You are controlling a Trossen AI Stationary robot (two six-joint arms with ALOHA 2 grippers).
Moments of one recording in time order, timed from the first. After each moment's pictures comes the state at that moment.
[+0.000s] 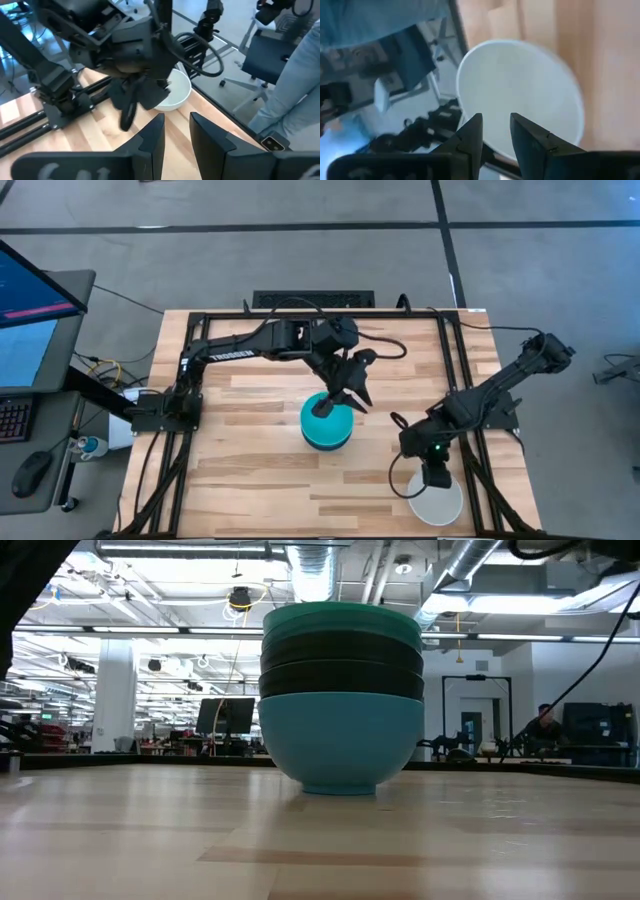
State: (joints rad) left arm 0.03 2.07 2.36 -0.89 0.59 0.41; right arm 0.54 1.27 0.87 -0.79 -0.62 0.80
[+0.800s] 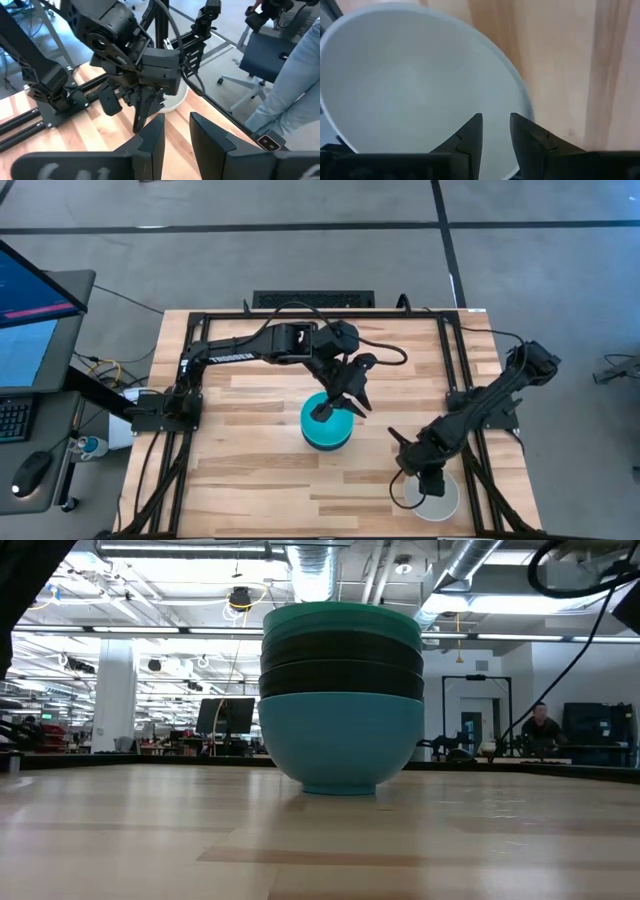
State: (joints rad) left arm 0.01 2.07 2.35 -0.90 0.58 0.40; right arm 0.65 1.47 0.88 -0.90 -0.39 0.81
